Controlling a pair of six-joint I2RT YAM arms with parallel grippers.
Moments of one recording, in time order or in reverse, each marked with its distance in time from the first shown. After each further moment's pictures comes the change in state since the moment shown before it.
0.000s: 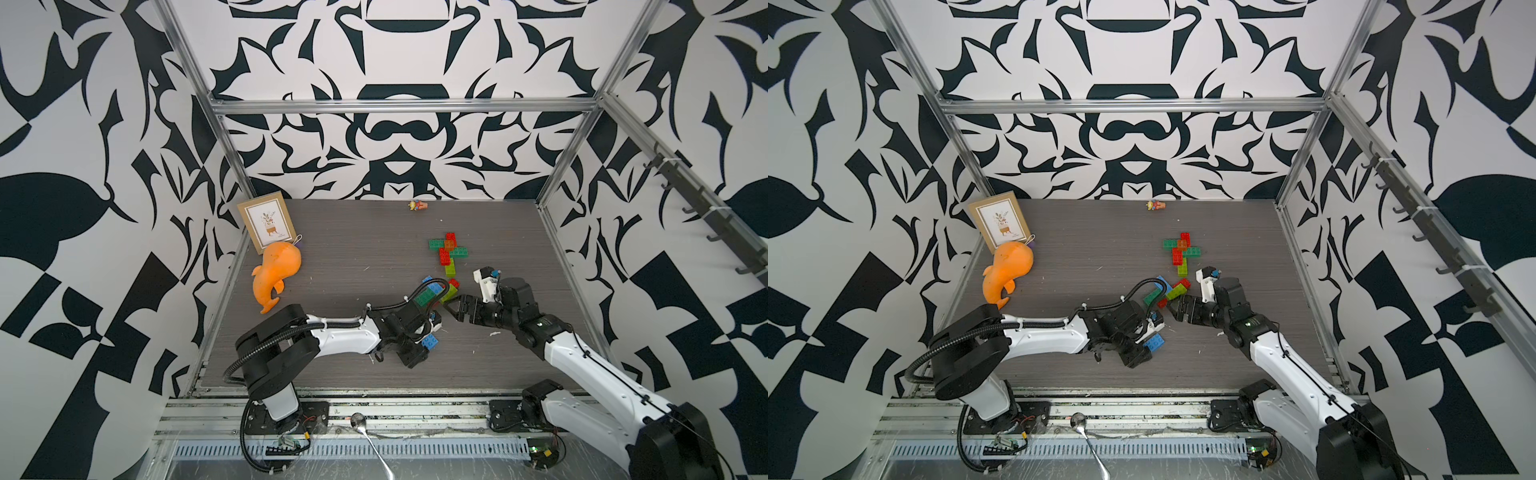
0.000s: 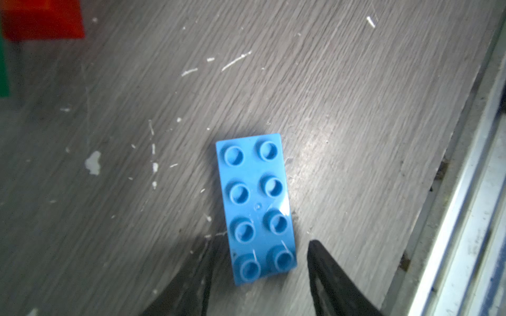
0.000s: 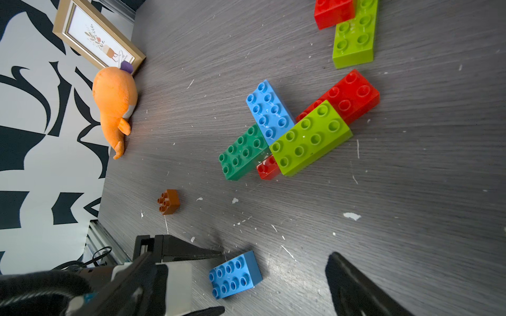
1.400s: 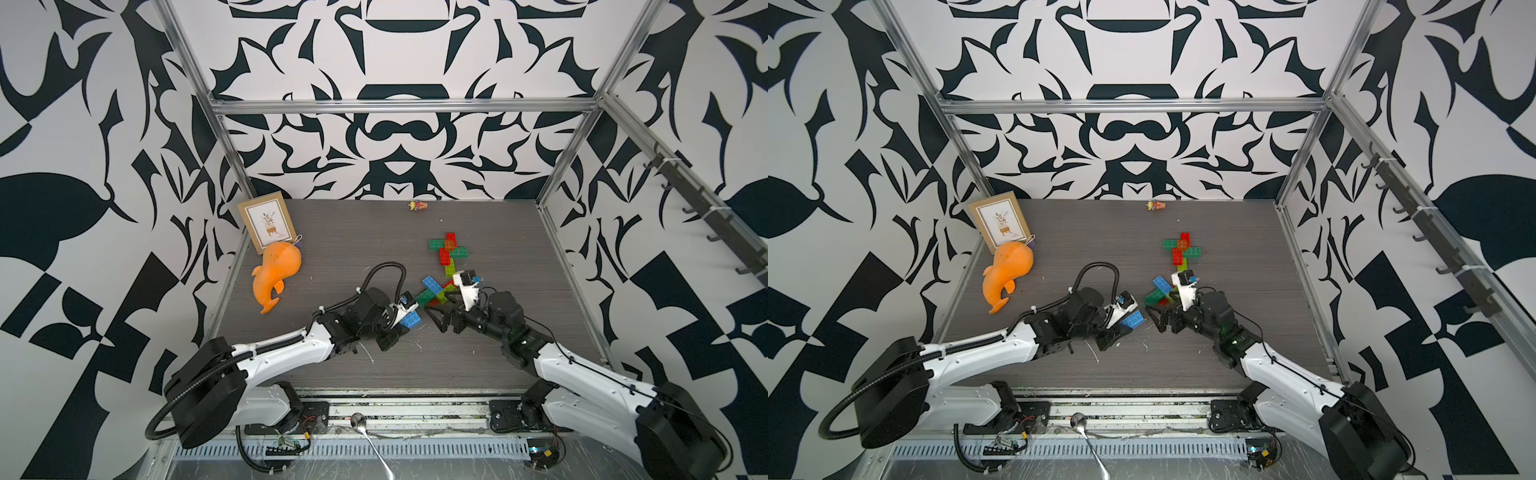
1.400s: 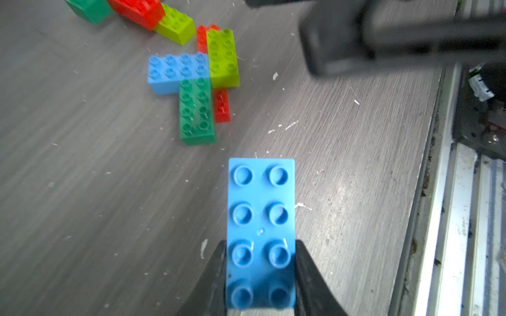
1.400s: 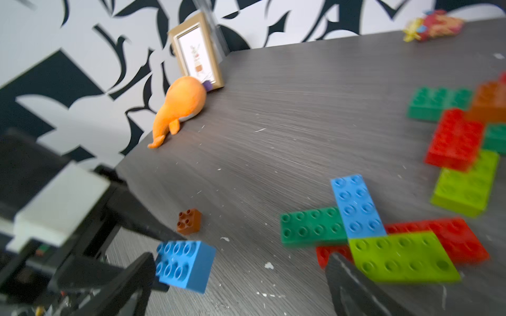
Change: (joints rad) left arm 0.189 -0.442 -0.225 0.127 0.005 0.209; right arm 0.262 0.064 -0.142 0.604 0.107 -0.306
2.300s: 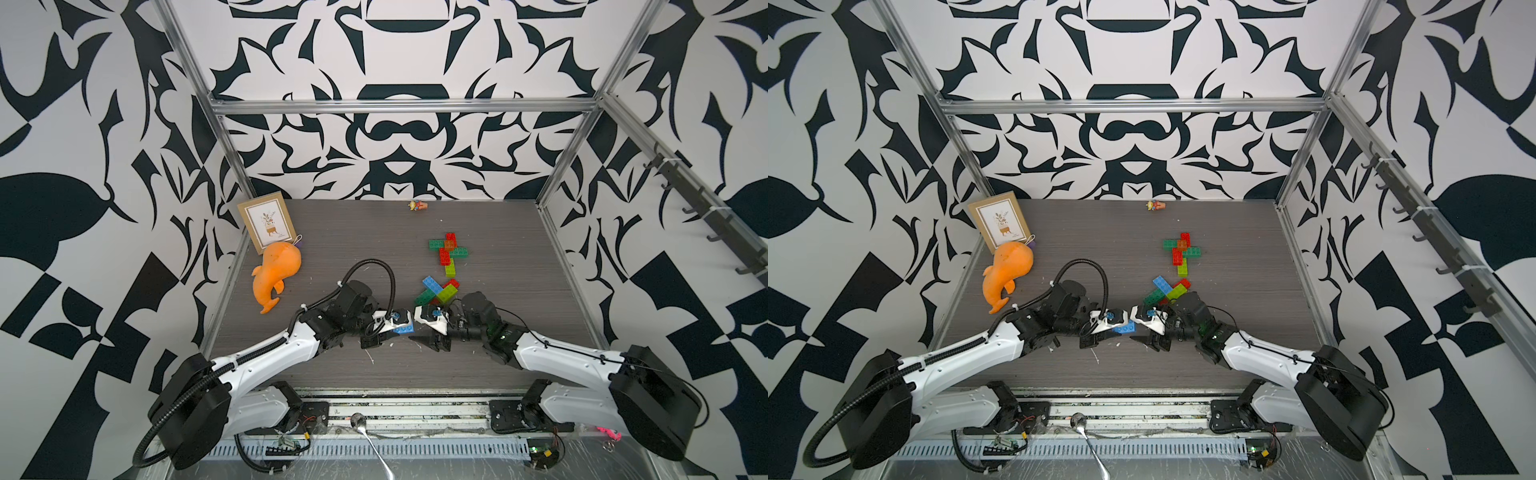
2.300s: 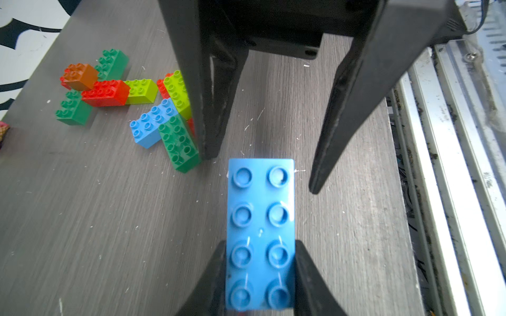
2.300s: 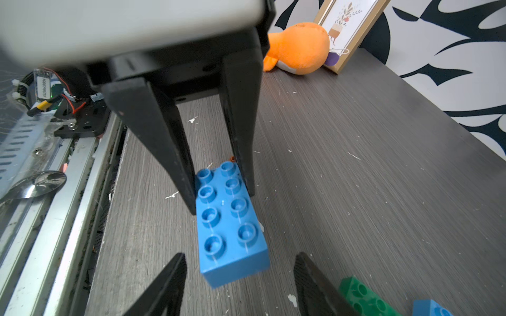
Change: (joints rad) left arm 0.121 -0.053 -0.006 -0.122 0.252 0.535; right arm 0.117 0.174 0.057 -0.039 -0.206 -0.665
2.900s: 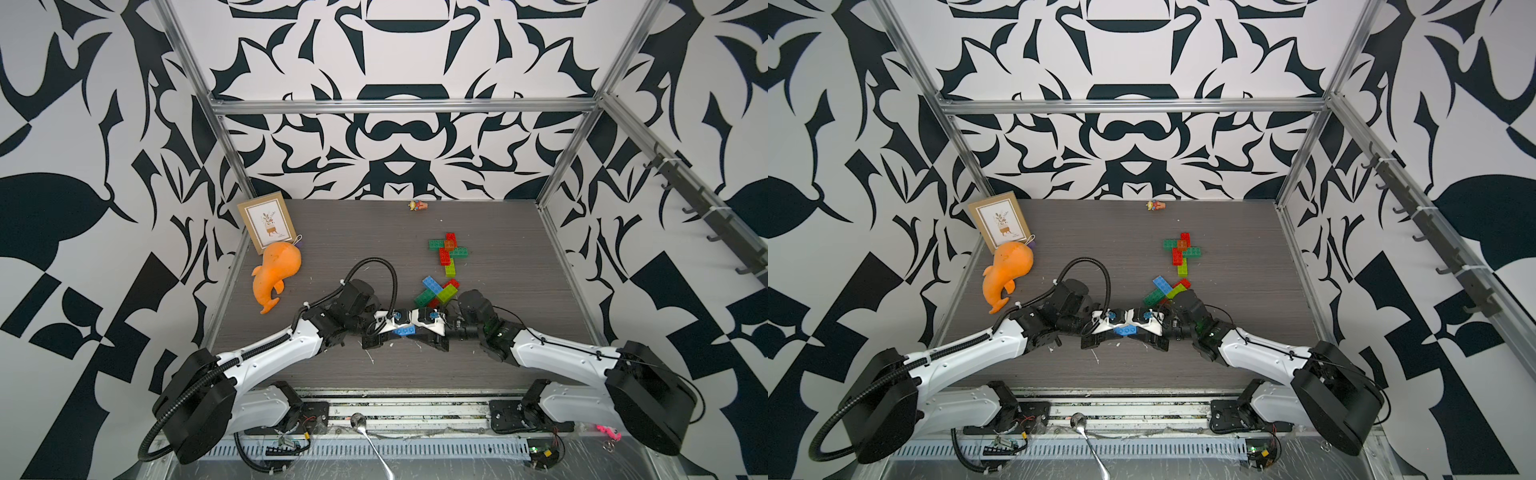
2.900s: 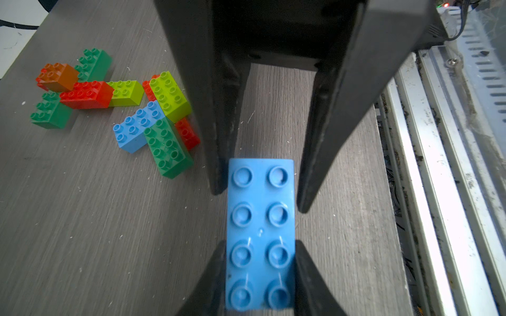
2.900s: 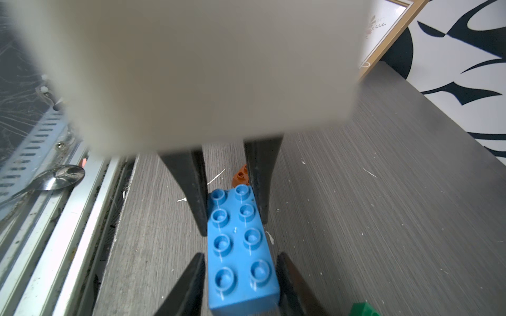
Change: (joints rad) left arm 0.000 0.024 0.013 -0.006 0.036 -0.003; right arm 0.008 0.030 0.030 -0.017 -0.055 -0.047
